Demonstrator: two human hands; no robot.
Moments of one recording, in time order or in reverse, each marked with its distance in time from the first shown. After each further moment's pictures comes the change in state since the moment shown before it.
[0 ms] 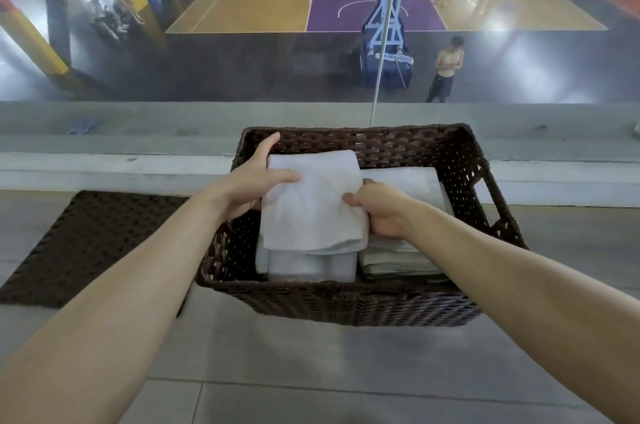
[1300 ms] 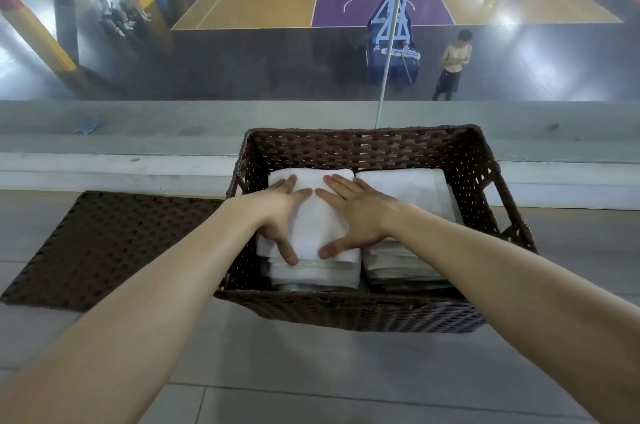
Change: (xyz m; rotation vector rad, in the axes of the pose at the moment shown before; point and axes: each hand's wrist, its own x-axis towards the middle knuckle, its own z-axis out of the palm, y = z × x) left_hand 0.023 -0.012 0.021 1.289 -0.313 -0.054; right_hand 0.029 0.006 0.003 -1.675 -0.148 -0.614
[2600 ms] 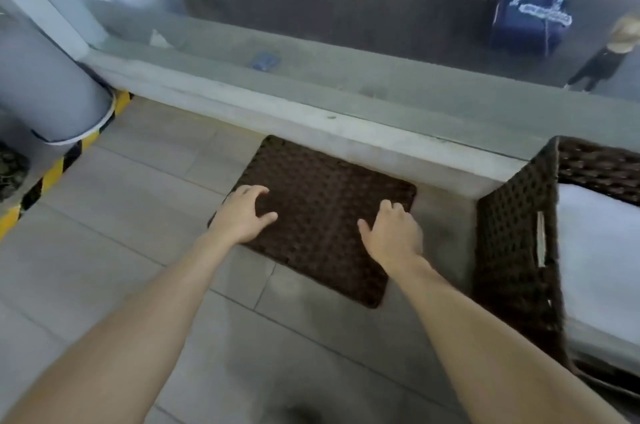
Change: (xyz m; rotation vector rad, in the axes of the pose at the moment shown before) left_hand -0.130 -0.417 0.230 -0.624 0.337 -0.547; right_hand 0.204 -0.338 0.027 0.265 0.169 0.463
